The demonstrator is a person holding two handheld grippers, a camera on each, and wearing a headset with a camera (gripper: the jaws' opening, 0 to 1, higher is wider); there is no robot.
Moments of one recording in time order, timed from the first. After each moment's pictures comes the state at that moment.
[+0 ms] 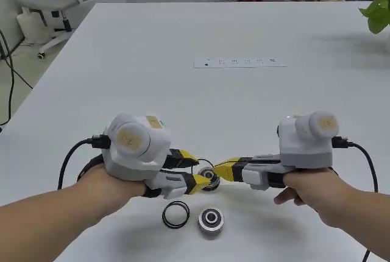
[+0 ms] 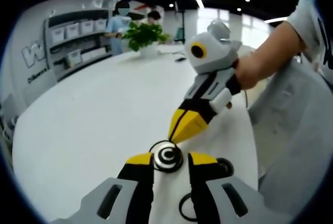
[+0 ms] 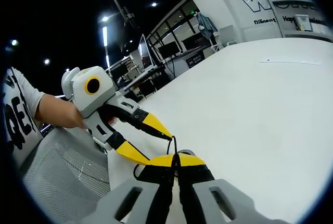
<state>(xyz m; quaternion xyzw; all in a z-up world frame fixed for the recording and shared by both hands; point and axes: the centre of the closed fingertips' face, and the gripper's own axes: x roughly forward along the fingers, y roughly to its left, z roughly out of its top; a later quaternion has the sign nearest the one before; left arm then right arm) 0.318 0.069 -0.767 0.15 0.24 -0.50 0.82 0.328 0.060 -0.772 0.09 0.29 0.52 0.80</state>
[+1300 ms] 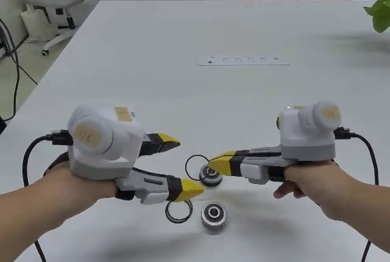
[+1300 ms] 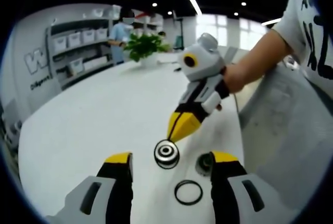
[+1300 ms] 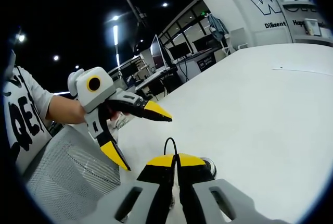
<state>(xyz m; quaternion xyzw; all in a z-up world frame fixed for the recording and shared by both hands) 0.296 0.094 -0.736 0.14 0.21 -0.50 0.83 0.307 0.081 -0.746 0.09 0.28 0.56 0.78</state>
